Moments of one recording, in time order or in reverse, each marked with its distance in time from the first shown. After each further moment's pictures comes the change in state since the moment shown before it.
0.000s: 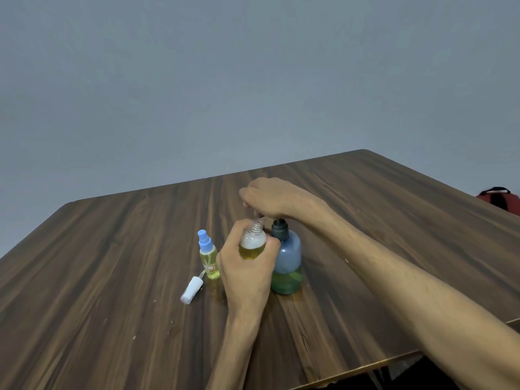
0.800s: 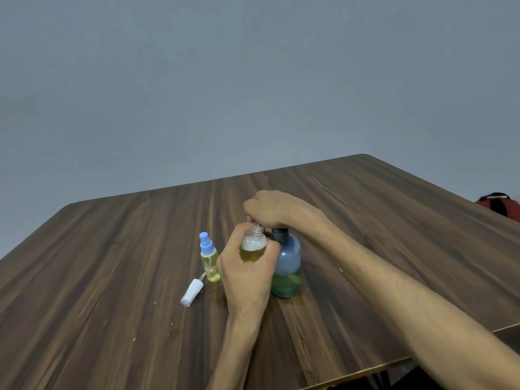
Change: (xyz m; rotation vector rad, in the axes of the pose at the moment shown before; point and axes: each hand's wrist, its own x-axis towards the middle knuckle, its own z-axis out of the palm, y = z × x) left_hand 0.001 -0.001 0.000 -0.003 0.000 -0.002; right_hand -0.004 -0.003 0.001 -0.065 -0.036 0.008
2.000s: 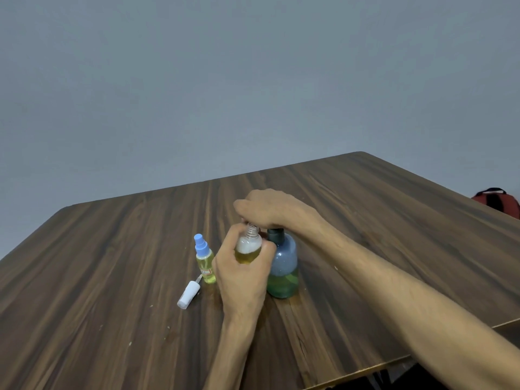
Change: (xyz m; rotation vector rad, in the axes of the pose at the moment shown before) left_hand -0.001 0.008 -0.001 0.017 -0.001 -0.016; right_hand -0.001 -0.001 0.000 0.026 0.005 0.009
